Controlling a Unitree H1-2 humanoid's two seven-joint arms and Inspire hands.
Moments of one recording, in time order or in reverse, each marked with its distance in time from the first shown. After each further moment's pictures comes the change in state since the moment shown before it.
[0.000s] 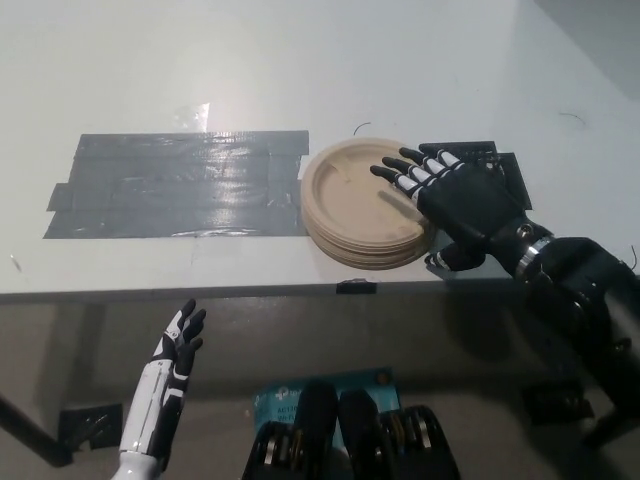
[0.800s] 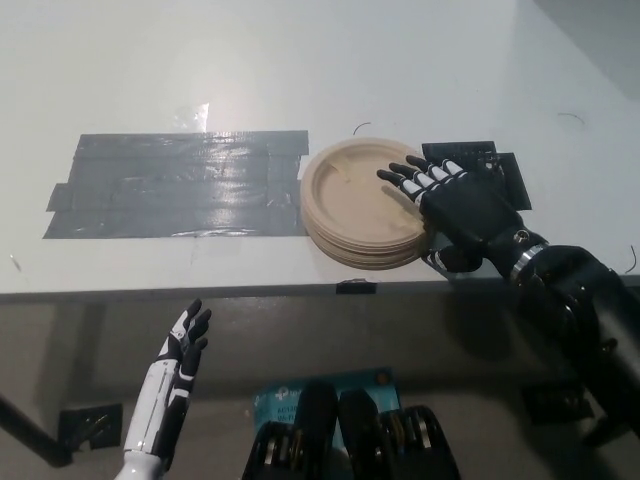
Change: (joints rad) left_arm -0.012 0.002 -0.009 0.000 0.007 0.001 0.000; right_arm 0.001 0.029 -0.016 0.107 -0.004 -0.003 -0.049
